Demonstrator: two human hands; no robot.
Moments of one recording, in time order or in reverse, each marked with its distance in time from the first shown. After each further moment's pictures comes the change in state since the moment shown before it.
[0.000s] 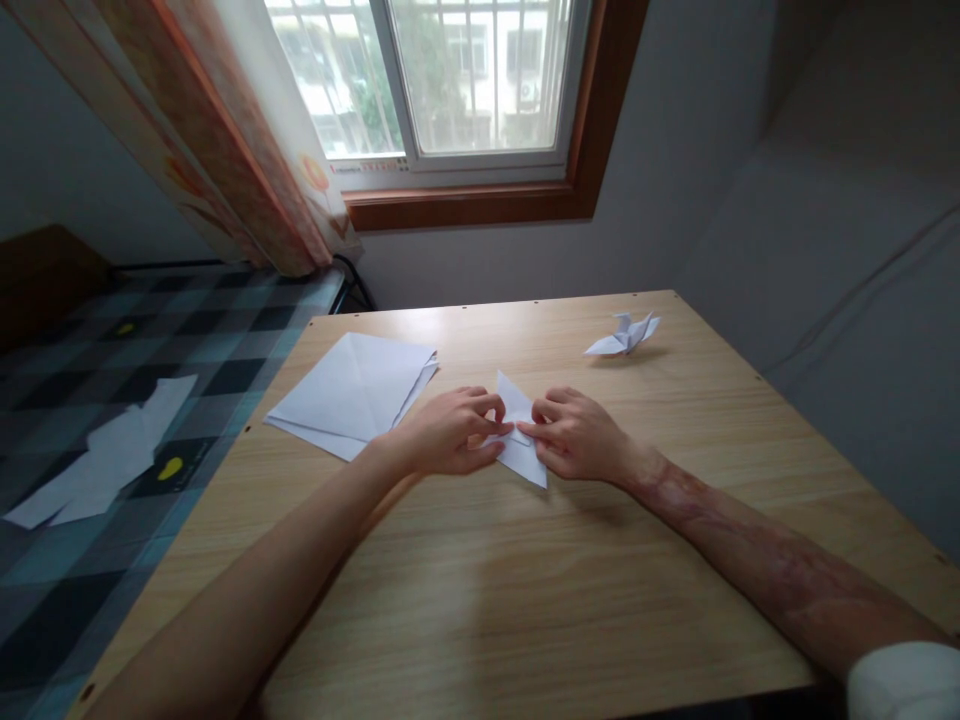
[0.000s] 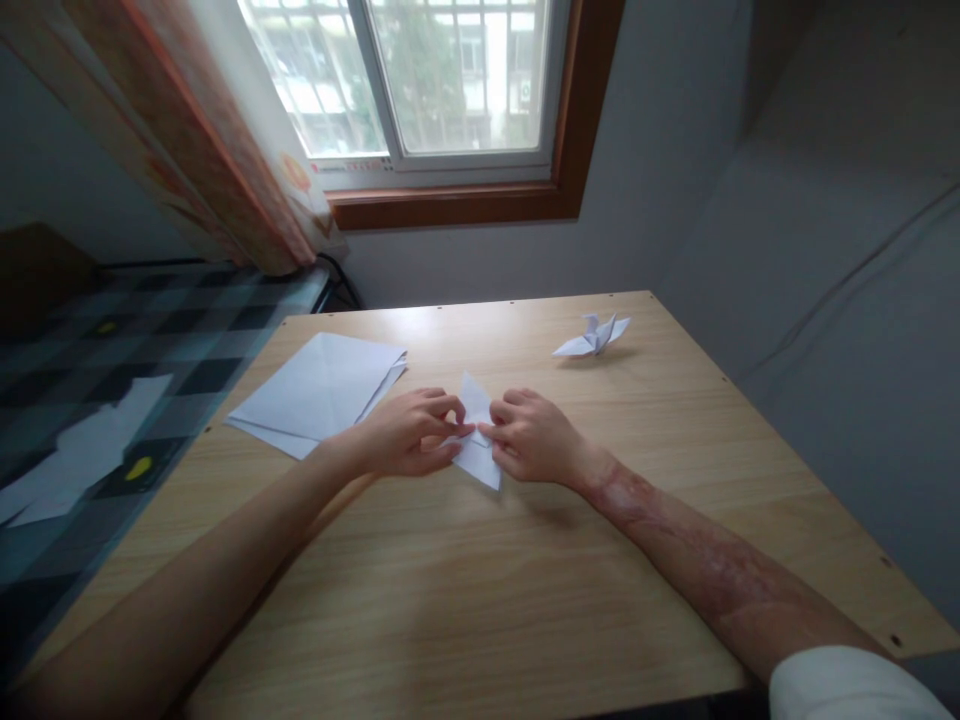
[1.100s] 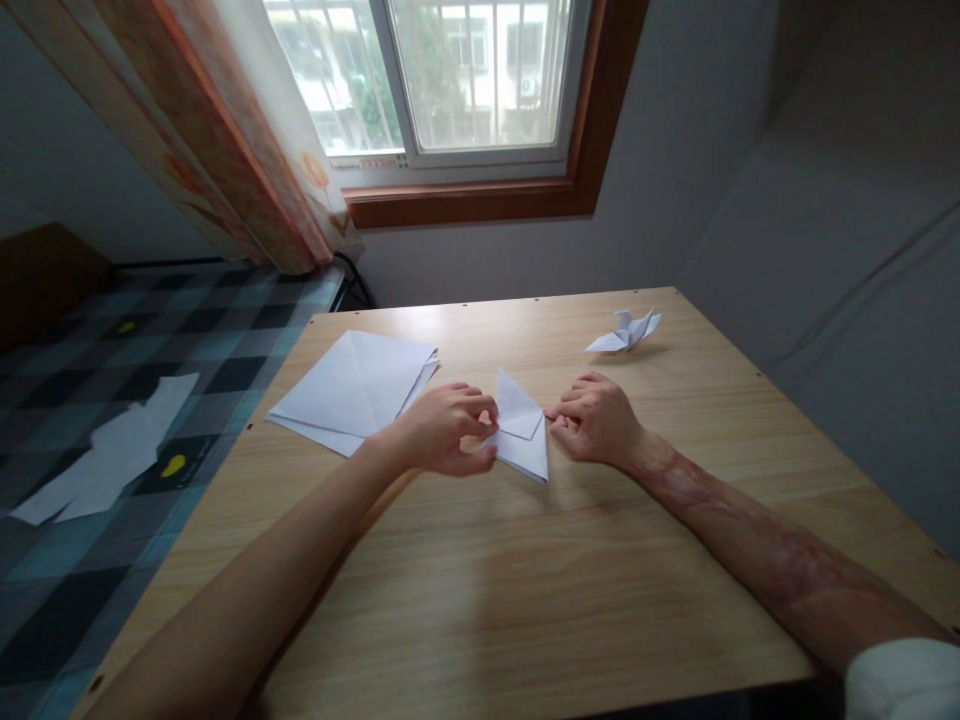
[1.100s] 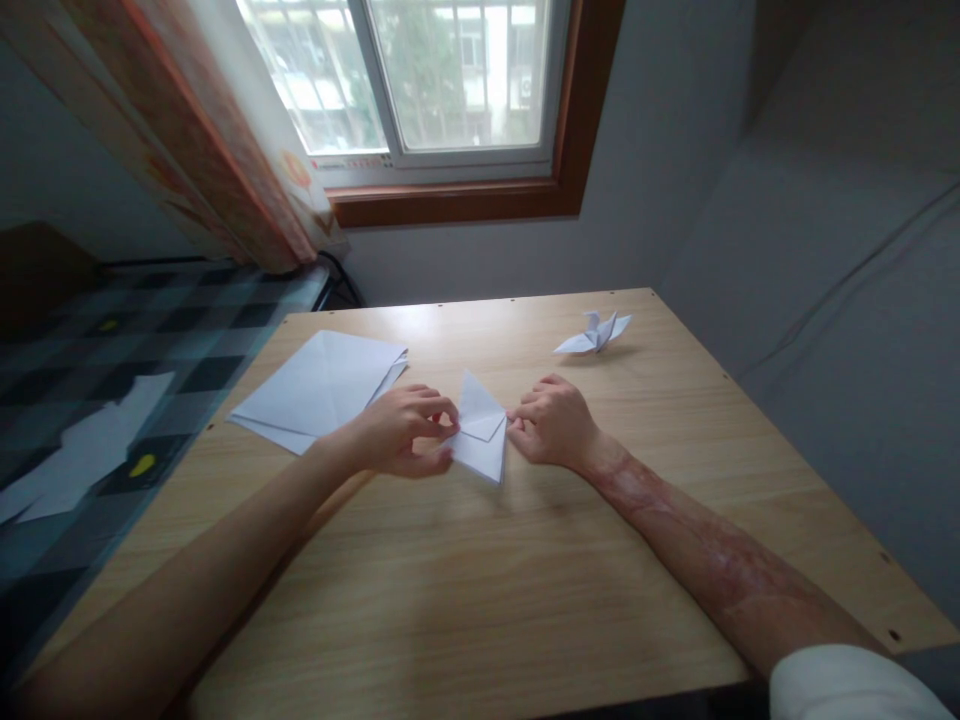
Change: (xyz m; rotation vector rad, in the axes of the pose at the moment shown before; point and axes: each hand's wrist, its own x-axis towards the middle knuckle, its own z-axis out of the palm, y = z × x) left_hand -0.001 0.006 -0.012 0.031 0.032 0.028; right_hand -0.009 0.011 0.000 -0.041 0.130 0.239
